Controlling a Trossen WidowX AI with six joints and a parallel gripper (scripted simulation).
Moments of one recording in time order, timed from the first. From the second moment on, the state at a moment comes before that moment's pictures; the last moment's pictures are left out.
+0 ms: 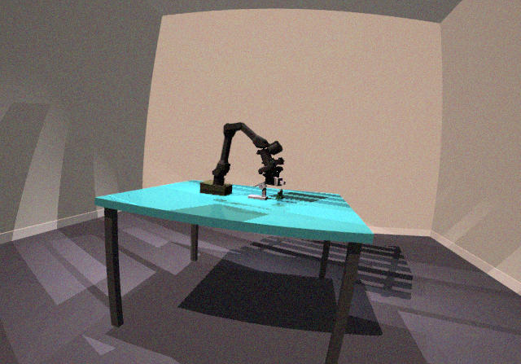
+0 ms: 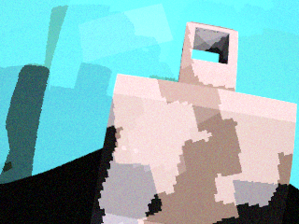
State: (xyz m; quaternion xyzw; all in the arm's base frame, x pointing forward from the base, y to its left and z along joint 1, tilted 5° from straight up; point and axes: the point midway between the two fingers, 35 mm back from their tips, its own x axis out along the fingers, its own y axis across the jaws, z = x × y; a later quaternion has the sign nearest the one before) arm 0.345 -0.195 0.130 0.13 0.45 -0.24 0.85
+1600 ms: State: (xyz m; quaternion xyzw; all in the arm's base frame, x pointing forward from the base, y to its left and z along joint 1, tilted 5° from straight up) arm 0.257 -0.112 0.097 0.44 0.56 -0.11 0.69
